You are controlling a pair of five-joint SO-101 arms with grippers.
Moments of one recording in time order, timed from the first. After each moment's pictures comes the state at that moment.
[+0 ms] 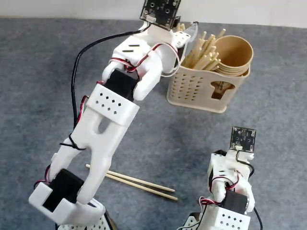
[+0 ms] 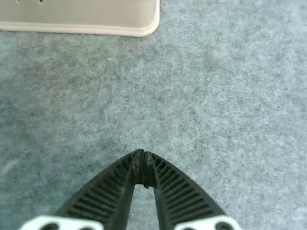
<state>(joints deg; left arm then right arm) 24.6 -3.6 -12.3 36.9 5.1 13.3 -104.6 95.7 61.5 10.2</state>
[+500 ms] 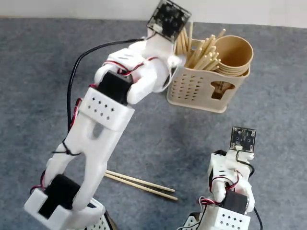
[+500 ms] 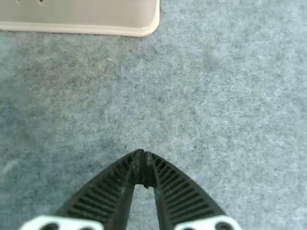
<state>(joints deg) 24.6 -7.2 -13.2 60.5 -3.0 13.3 -104.6 95.7 61.5 10.2</state>
